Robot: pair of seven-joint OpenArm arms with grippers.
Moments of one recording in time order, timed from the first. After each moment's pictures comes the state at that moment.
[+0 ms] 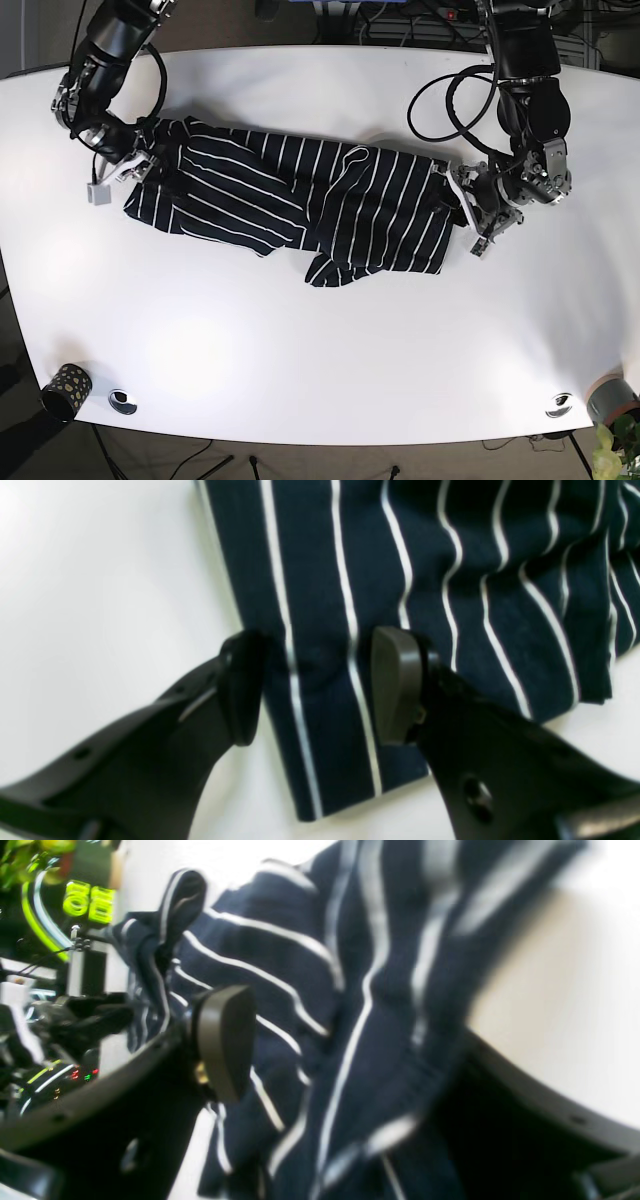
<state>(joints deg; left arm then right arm) -4.8 -7.0 -11.3 82.1 -19.0 -39.9 54.5 0.7 12.3 39.9 66.3 54.9 40.6 -63.7</state>
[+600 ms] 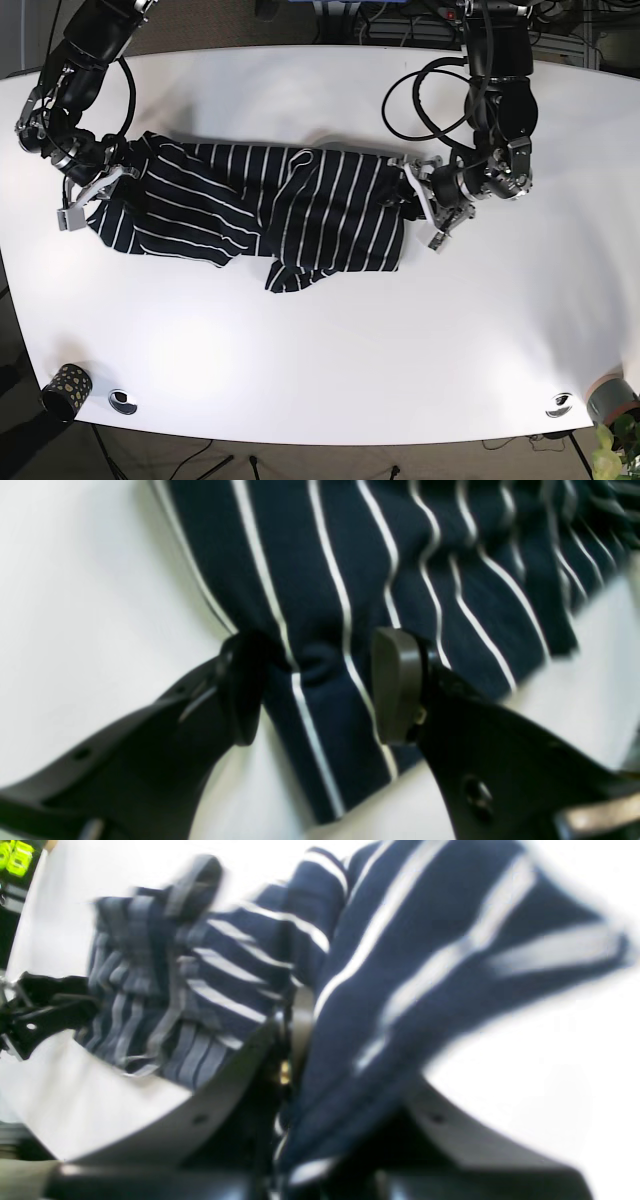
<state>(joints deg) -3.5 -0.8 -5.6 77.9 -21.3 -39.9 50.9 -0.9 16.9 39.0 84.4 51.7 39.6 -66.0</state>
